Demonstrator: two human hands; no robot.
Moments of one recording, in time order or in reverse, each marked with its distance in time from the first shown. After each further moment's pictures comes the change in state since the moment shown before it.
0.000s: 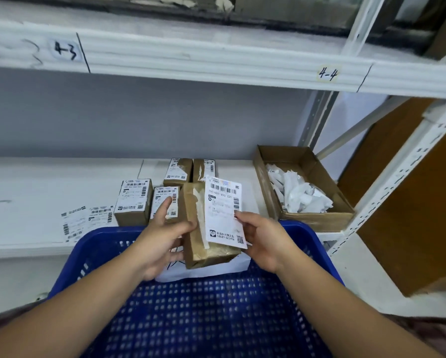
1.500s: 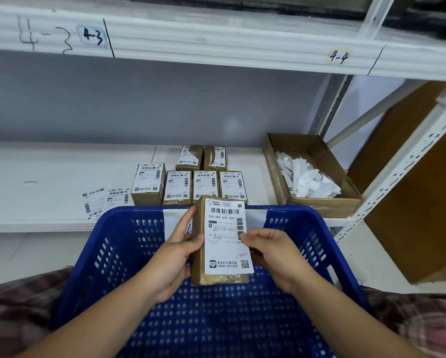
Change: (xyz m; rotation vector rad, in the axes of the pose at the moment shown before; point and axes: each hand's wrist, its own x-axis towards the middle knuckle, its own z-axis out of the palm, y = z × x) left_hand -0.050 -0.053 -0.003 -0.068 -0.103 0.027; right_hand -0.046 0.048 -0.014 -0.302 -0.018 -0.082
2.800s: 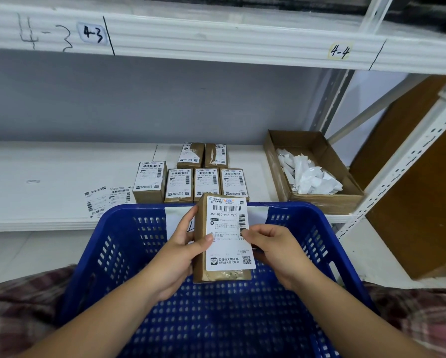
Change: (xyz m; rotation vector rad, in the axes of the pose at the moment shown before) left_hand -0.006 0.003 0.004 0.017 -0.011 0.010; right_hand -0.005 0.000 0.001 -0.035 0.012 -0.041
